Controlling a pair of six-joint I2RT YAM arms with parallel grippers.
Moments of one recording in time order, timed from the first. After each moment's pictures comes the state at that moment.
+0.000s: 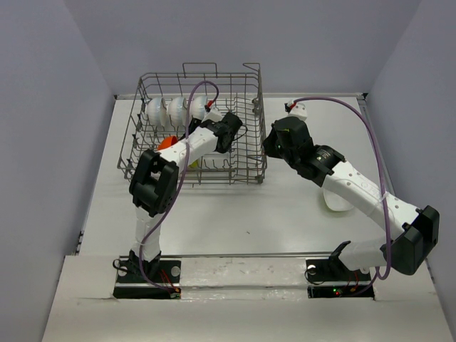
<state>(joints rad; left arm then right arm) -0.61 2.02 1.65 -0.89 -1.10 -0.35 0.72 1.34 1.26 -0.44 0.40 0.65</state>
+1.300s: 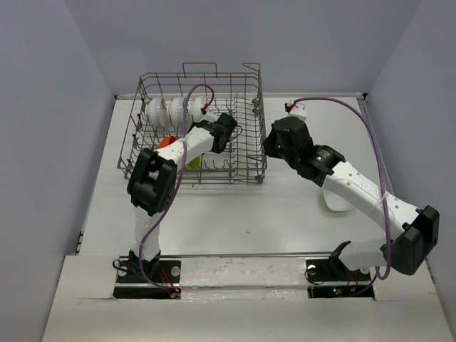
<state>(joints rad) -0.57 2.02 1.61 -0.88 -1.03 -0.30 0.72 1.34 1.26 -0.44 0.40 0.65</state>
